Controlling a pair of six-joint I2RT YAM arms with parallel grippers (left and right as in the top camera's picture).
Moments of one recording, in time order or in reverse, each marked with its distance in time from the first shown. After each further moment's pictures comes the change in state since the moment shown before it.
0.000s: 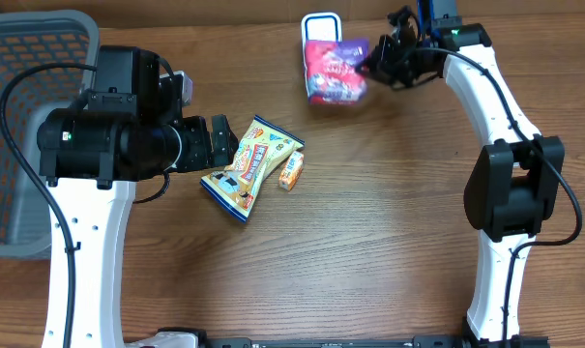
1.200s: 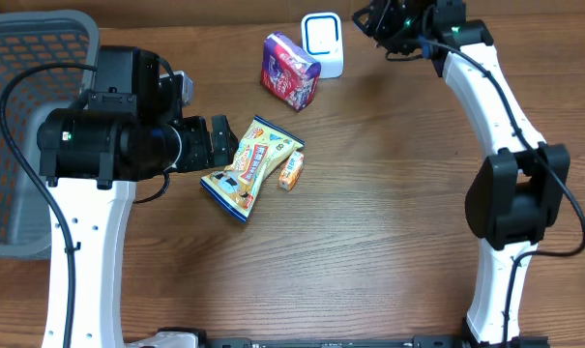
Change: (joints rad) left arm 0.000 0.000 0.000 0.000 0.000 0.000; right arm 0.030 -0.064 0.001 0.243 0.179 0.117
